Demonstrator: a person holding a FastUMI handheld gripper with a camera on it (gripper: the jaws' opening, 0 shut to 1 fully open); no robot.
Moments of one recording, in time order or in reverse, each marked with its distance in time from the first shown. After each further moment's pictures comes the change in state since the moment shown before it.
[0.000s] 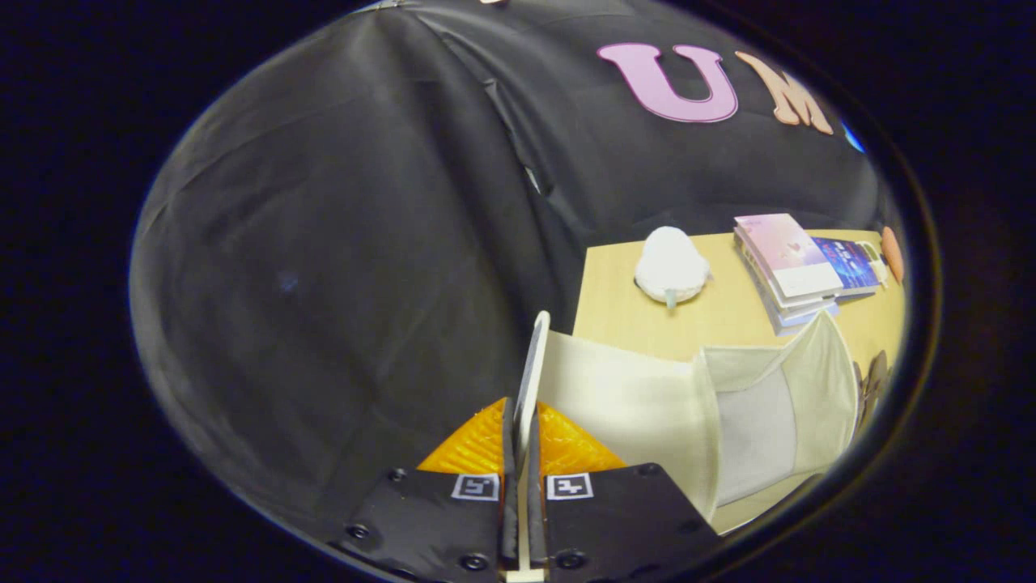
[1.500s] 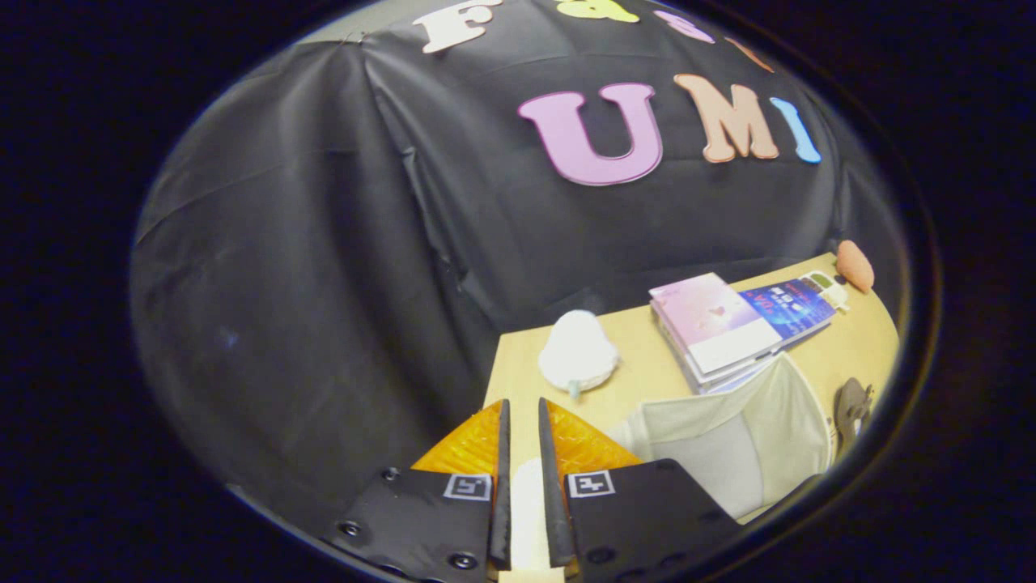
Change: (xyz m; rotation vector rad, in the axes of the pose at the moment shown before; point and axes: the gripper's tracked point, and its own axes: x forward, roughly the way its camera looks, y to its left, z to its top) arm 0.001 -0.138 0.104 0.073 -0.298 -0.197
